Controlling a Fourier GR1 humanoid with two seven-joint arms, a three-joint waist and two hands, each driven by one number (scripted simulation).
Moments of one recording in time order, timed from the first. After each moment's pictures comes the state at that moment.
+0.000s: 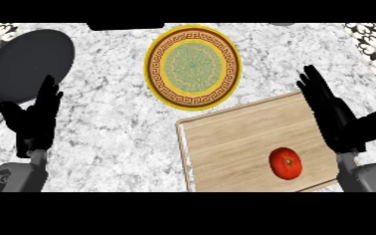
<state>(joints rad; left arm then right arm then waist) -0.14 0.46 -0.11 -1.32 0.35 0.38 0.02 -0.15 -0.53 0.26 -1.52 -0.48 -0.20 -0.03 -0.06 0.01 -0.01</state>
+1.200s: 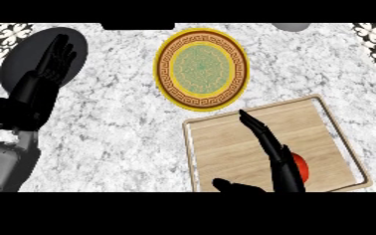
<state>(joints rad) -0.27 0.54 -0.15 -1.56 0.31 0.18 0.03 -0.01 -0.39 0.67 -1.83 0.24 -0.64 -0.02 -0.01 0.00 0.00</state>
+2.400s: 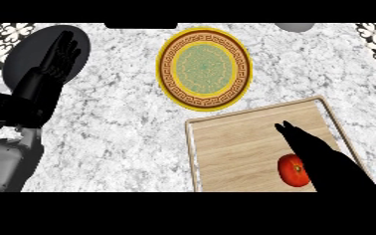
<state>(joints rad) -0.29 0.51 -0.14 -1.57 0.27 0.15 0.06 -0.19 -0.82 0.63 -2.22 0.24 0.11 1.09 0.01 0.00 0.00</state>
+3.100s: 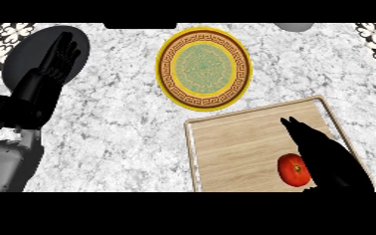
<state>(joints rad) -0.28 0.48 -0.11 -1.58 0.25 0.12 0.07 -0.20 -0.79 0.64 -2.03 0.29 0.19 1.09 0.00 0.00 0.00</state>
